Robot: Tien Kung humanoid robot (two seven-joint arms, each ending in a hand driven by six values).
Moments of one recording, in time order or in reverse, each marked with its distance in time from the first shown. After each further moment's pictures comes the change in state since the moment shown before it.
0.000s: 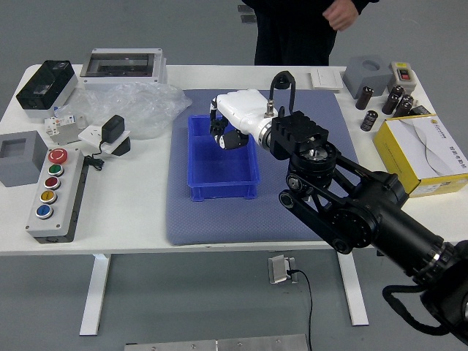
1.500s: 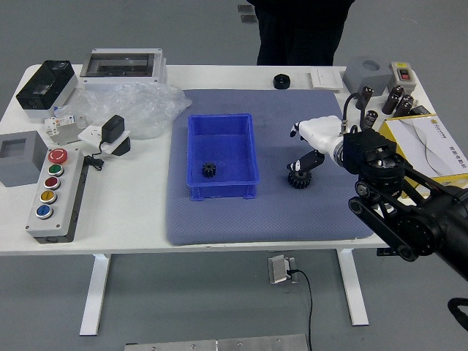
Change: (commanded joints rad) left arm -0.001 0.006 -0.006 0.000 -0.003 0.003 -0.002; right arm -0.124 -0.271 0.015 0.018 0.036 0.097 -0.011
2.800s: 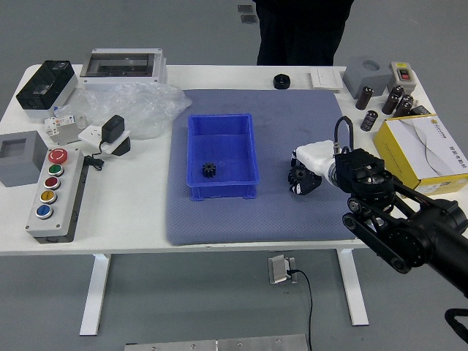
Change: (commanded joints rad) left arm -0.008 -0.004 0.003 0.000 -0.006 0.001 -0.001; right arm -0.022 0.027 -0.053 -0.068 0.006 0.005 -0.001
